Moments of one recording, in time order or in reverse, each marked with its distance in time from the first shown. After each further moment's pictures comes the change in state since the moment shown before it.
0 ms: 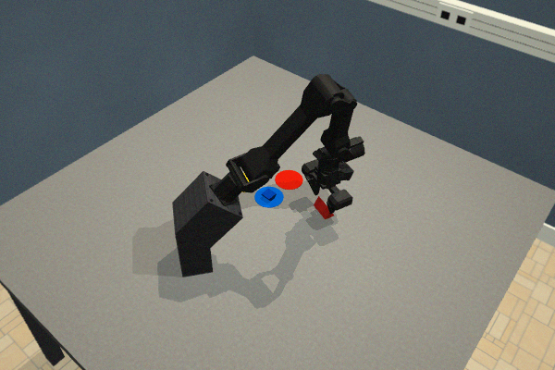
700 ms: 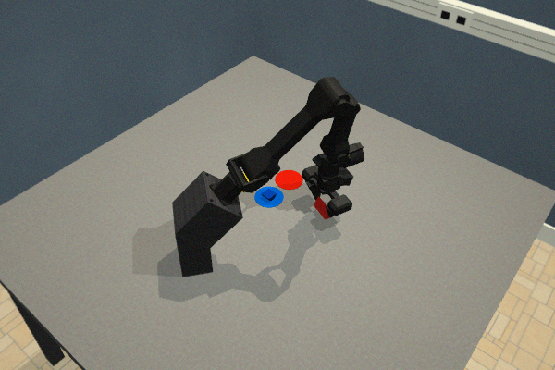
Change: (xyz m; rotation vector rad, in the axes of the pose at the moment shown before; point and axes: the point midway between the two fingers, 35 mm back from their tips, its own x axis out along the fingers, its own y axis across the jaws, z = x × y) arm 0.022 0.000 0.002 0.003 -0.009 -0.001
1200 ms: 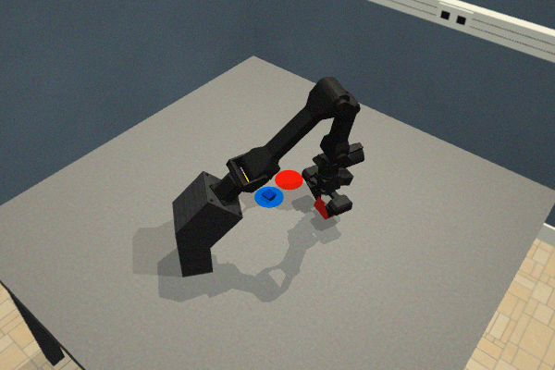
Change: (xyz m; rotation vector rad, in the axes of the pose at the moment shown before) arm 0.000 0.000 0.000 0.000 0.000 0.000
